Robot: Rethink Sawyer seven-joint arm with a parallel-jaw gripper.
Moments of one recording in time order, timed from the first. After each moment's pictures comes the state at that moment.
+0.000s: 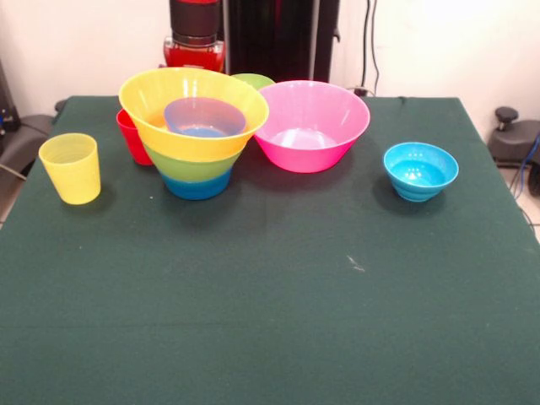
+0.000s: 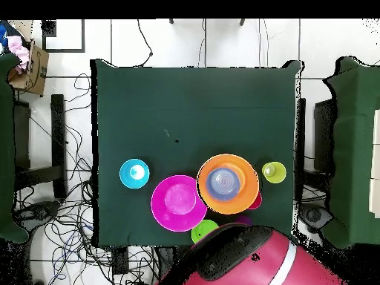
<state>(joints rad) -0.53 -0.36 -0.25 2.01 -0.90 -0.29 2.08</state>
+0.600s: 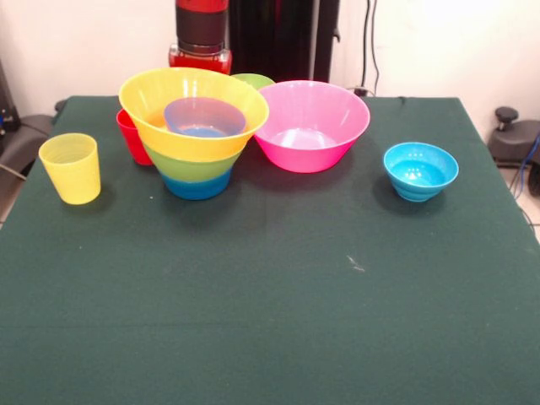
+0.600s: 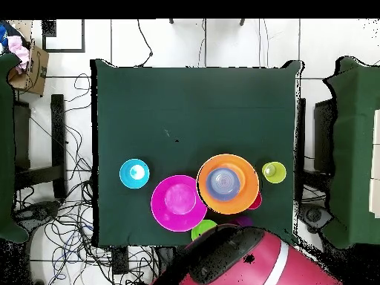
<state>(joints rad) -0.51 -0.37 -0.22 2.00 -0.84 -0.23 2.08</state>
